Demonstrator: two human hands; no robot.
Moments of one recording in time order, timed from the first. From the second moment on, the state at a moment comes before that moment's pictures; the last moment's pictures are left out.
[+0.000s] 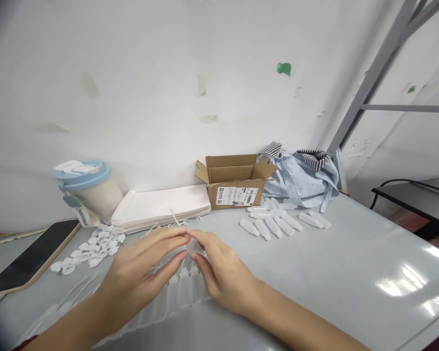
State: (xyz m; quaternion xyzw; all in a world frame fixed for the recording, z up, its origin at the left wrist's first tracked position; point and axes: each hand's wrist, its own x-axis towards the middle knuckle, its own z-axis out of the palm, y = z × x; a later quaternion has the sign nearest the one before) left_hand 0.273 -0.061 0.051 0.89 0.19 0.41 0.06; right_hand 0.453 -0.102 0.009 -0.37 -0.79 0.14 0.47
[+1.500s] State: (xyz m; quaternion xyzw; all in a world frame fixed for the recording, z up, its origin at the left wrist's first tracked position) left_hand 0.277 -0.070 0.054 0.91 0.17 0.37 -0.06; right_hand 0.455 -0.102 0.039 -0.36 -0.55 0.53 0.54
